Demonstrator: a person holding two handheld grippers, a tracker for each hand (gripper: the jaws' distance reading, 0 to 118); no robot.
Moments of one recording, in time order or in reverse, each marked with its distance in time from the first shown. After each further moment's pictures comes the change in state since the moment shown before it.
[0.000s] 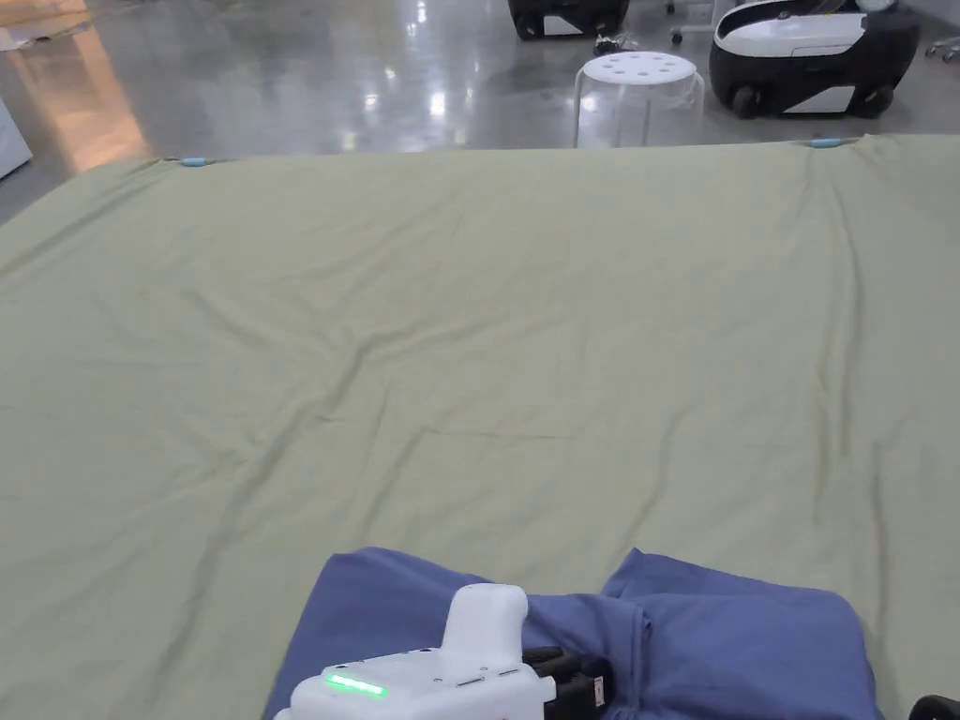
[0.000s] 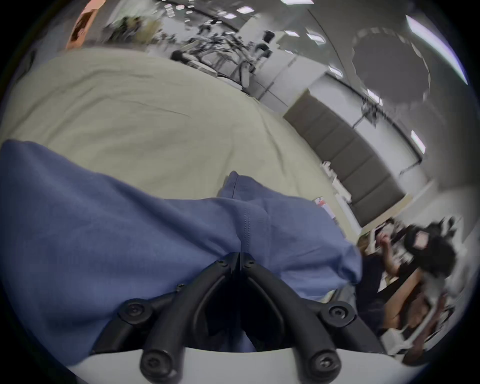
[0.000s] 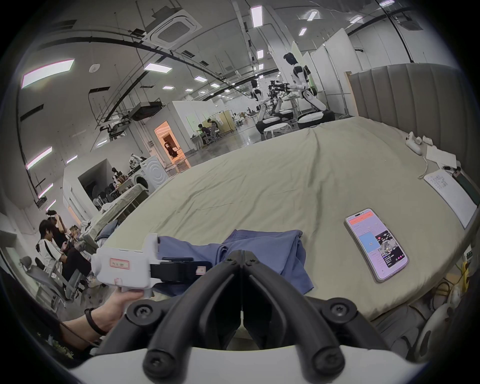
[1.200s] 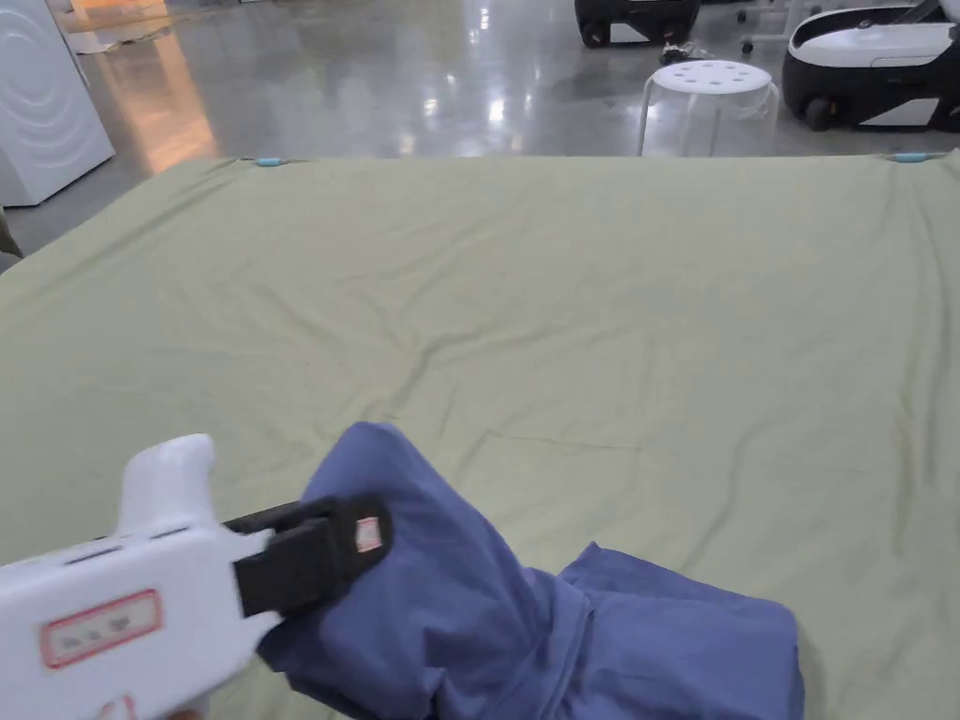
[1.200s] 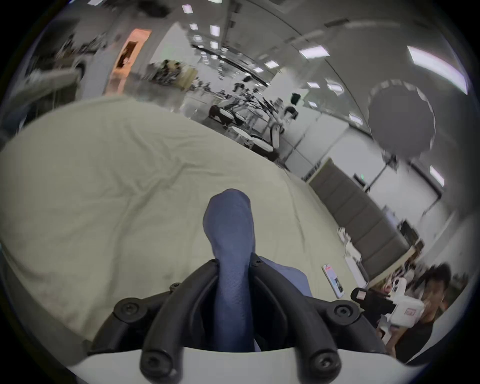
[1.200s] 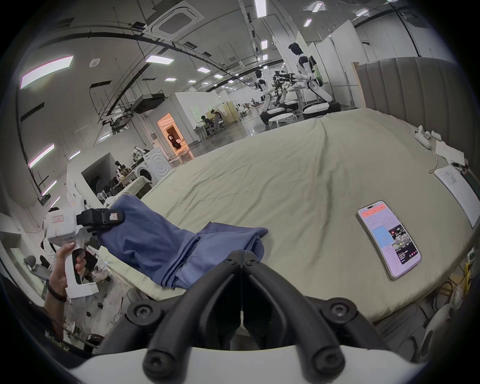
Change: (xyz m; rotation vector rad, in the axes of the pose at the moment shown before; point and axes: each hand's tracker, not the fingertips) left arm -0.024 0.062 0.198 0.305 0.161 0.104; right arm 0.001 -0.006 -0.016 -0.054 0.025 -0.019
